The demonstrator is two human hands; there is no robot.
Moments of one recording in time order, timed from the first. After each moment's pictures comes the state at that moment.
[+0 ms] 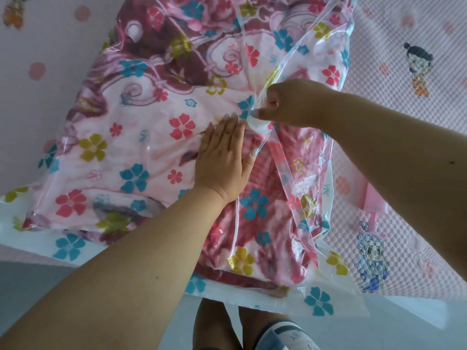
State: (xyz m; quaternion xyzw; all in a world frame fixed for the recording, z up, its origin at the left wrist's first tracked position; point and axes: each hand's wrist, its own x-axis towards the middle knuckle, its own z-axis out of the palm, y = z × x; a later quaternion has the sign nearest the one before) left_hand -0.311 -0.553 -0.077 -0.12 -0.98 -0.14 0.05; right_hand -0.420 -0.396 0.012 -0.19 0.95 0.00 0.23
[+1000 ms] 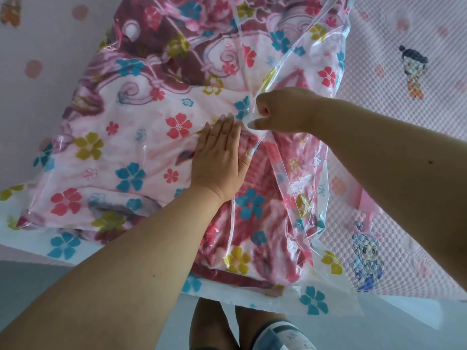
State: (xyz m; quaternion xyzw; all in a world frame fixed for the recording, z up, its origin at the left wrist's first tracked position) left_hand -0.311 -0.552 -0.079 -0.12 -0.98 -0.14 0.04; right_hand -0.418 -0.399 0.006 -0.24 0.94 0.02 0.26
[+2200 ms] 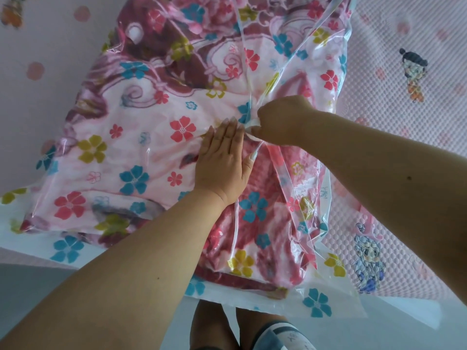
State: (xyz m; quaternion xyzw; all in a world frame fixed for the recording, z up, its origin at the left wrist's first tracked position) left_hand -0.311 -0.554 -0.073 -0.11 -0.99 -0.12 -0.01; right_hand -0.410 -0.416 -0.006 -0.26 0.93 0.14 0.22
